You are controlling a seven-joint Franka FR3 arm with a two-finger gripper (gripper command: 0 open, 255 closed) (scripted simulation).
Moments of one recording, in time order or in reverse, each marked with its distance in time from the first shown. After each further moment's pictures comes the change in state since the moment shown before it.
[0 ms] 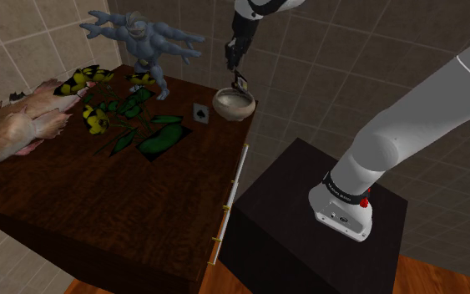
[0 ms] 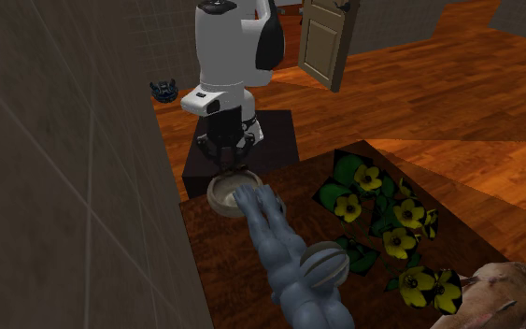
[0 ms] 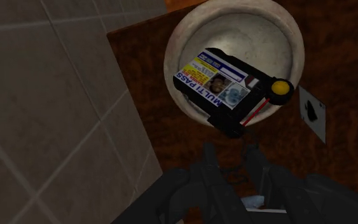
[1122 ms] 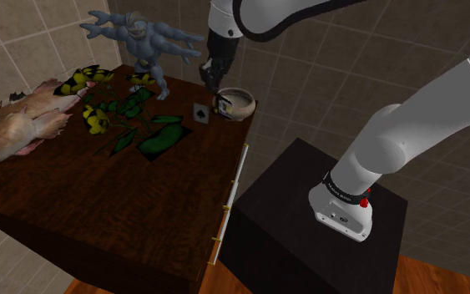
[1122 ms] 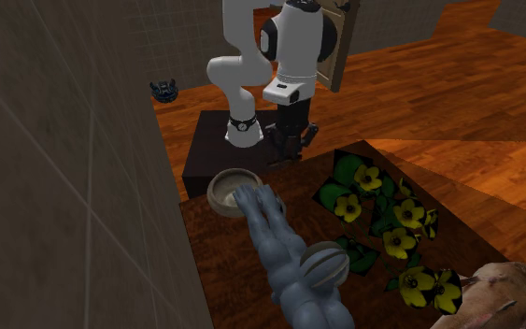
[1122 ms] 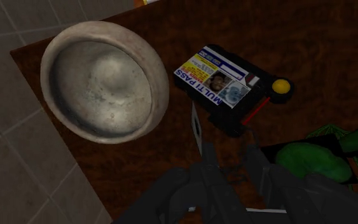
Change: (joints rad) arm 0.119 -0.082 0.217 -0.079 0.029 -0.002 0.312
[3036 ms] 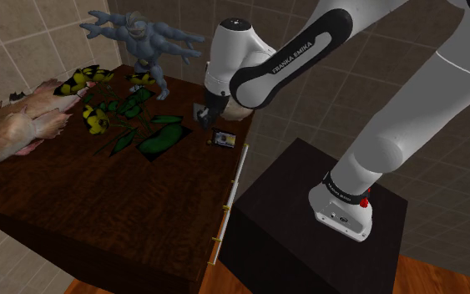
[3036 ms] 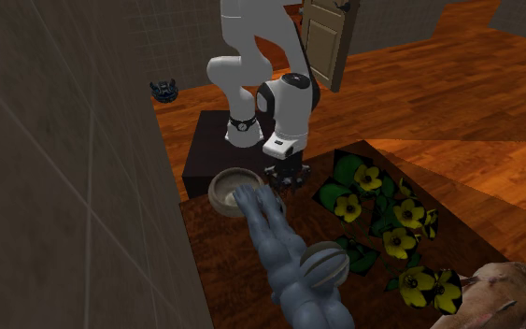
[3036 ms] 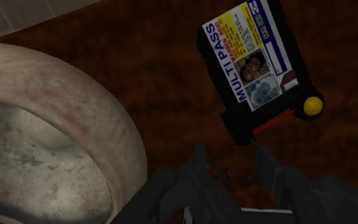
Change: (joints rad) arm -0.042 0.246 0.059 -0.191 -0.145 0.425 0.133
